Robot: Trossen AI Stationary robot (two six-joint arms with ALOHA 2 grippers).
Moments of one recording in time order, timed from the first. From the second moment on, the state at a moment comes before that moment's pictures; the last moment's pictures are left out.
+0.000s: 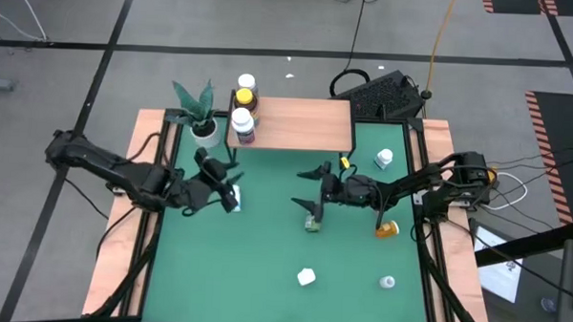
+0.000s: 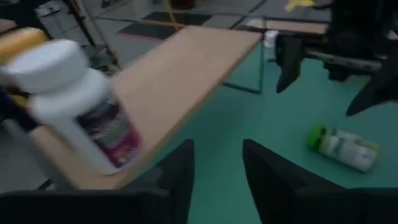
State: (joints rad) left arm -0.31 1.07 0.83 -0.39 -0.86 -0.34; right arm 0.02 1.66 0.52 1.07 0.15 0.09
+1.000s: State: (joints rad) left arm -0.32 1.35 0.83 0.01 -0.65 -0.06; right arm 0.08 1.26 0.52 0.42 0.24 0.18
